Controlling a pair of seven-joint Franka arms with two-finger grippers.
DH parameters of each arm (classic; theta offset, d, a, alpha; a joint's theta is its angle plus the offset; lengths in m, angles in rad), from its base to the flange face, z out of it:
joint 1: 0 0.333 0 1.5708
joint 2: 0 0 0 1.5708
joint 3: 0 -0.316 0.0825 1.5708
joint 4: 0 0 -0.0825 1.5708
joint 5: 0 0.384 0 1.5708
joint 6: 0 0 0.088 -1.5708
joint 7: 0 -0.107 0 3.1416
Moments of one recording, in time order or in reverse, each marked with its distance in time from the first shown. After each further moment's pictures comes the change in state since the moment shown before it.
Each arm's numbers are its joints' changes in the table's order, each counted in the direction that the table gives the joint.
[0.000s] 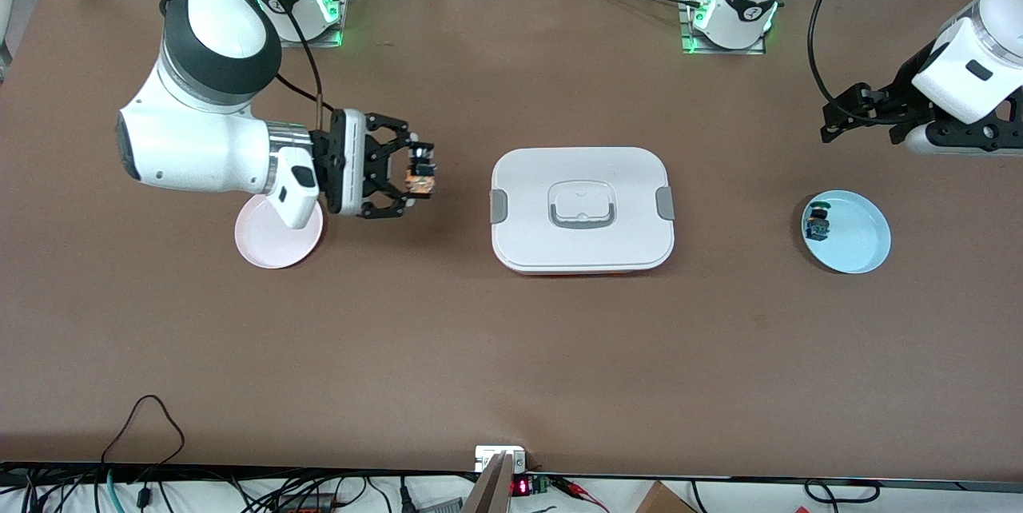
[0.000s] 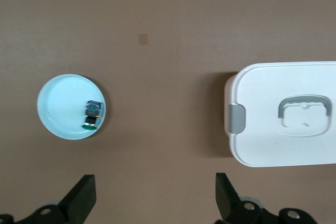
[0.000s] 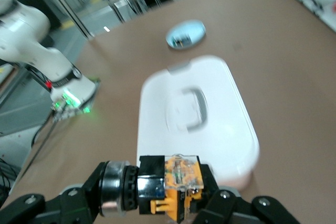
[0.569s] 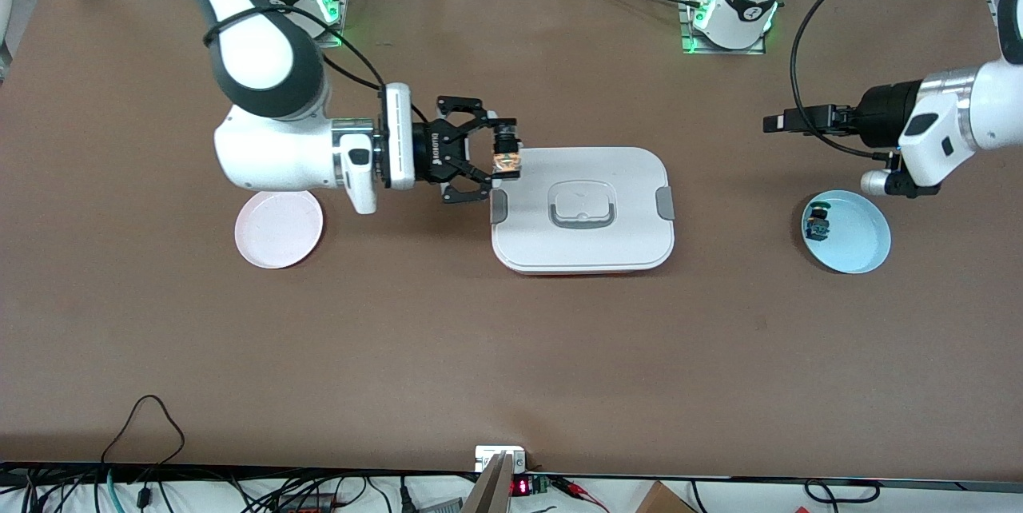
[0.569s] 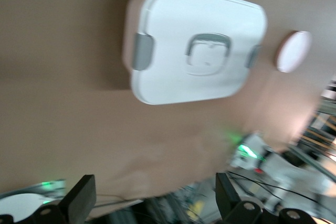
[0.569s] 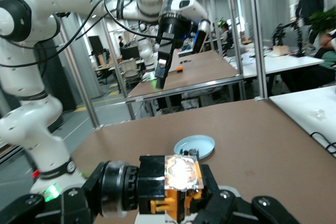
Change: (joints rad) left arm 0.140 -0.179 -0.004 0.001 -0.554 -0.242 -0.014; right arm 0.148 -0.069 -0.001 -0.001 0.543 0.147 0.375
